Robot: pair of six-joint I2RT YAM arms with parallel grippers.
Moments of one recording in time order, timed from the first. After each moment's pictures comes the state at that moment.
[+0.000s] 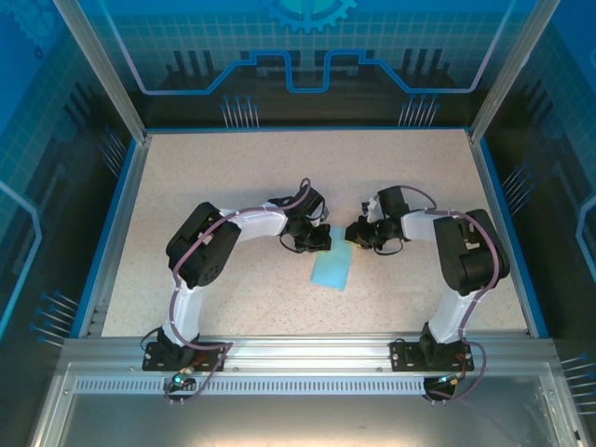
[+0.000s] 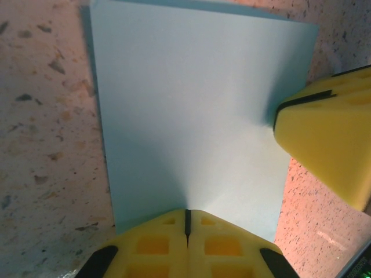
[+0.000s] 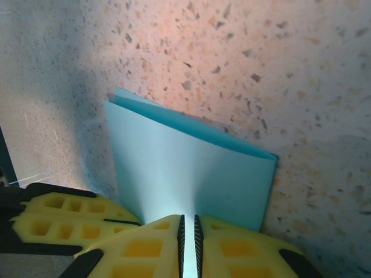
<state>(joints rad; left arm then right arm) -0.65 2.08 1.34 -0.40 0.45 -0.68 0.22 1.80 0.87 -0.18 -0.64 0.56</state>
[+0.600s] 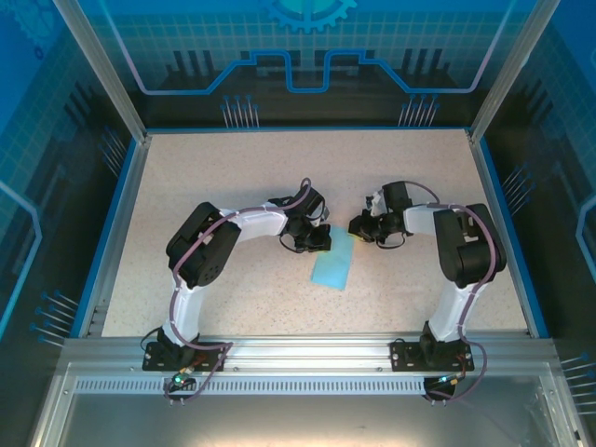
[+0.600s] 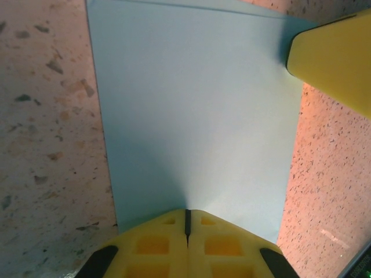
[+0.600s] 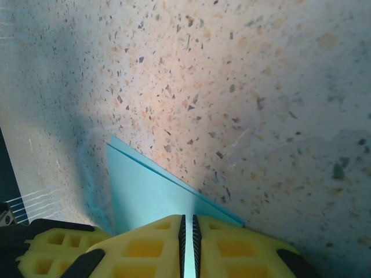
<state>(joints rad) -0.65 2.08 1.34 -0.40 0.45 -0.67 0.17 1.86 0.92 -0.17 -0.65 0.54</state>
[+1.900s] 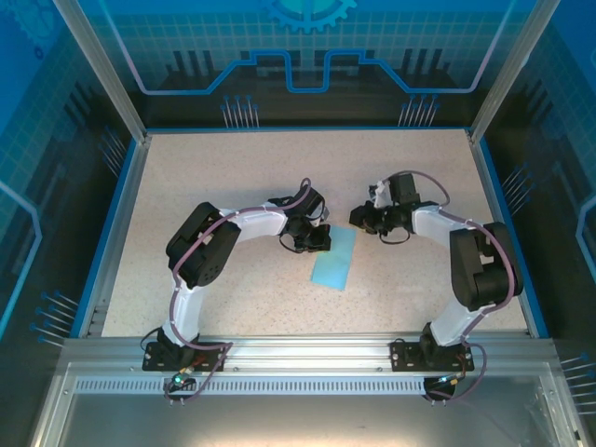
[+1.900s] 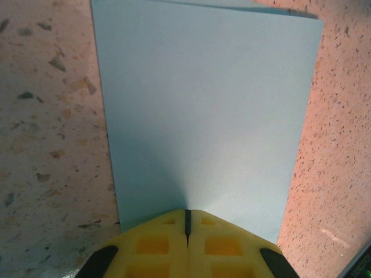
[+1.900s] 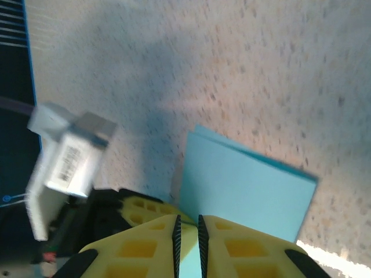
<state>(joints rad) -0.65 2.08 1.34 -0.41 0.45 -0.66 0.19 1.68 0.88 -0.21 -0.65 0.56</state>
